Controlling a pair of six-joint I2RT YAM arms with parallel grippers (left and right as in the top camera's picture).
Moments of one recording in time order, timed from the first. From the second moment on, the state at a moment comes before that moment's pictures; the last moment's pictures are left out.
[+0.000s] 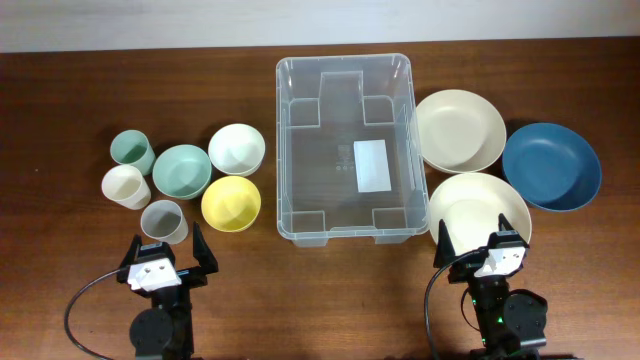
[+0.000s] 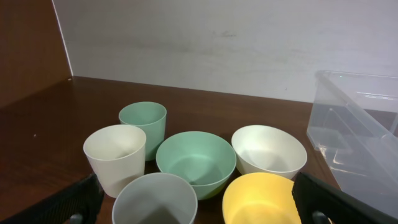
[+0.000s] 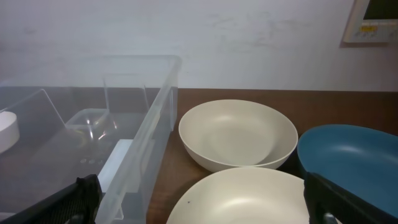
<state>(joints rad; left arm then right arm) 0.01 0.02 0.02 -0.06 -0.17 -0.07 0.09 0.01 0.01 -0.07 0.03 0.01</state>
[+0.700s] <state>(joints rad) 0.01 0.02 0.02 -0.06 -0.17 -0.07 0.09 0.02 0.10 -0.12 0.08 0.07</state>
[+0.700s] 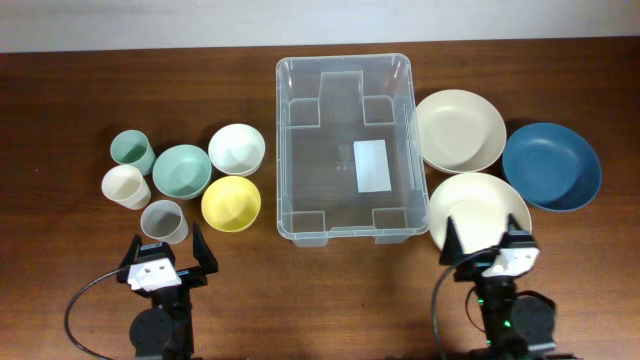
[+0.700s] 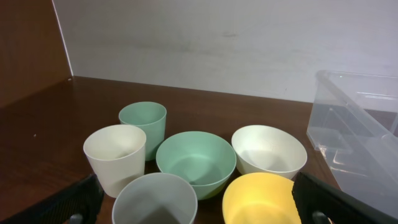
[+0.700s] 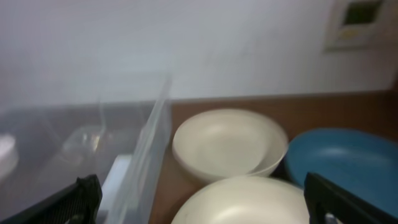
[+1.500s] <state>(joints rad) 0.01 0.01 0.02 -0.07 -0.17 -0.07 0.09 0.65 1.16 -0.87 0.24 -0.04</state>
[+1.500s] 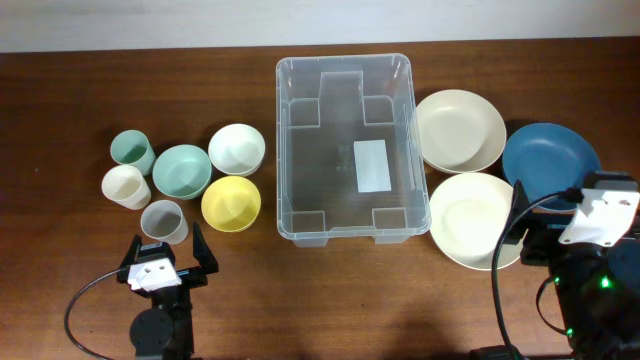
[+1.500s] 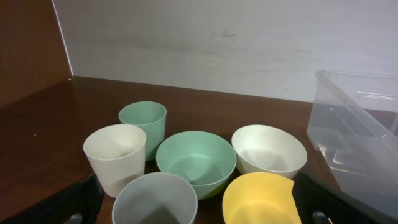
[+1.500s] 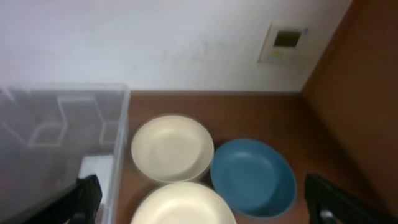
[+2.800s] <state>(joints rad) 0.01 0.01 0.02 -0.07 -0.18 -0.07 -0.75 1.44 0.96 -0.89 -0.54 -0.13</state>
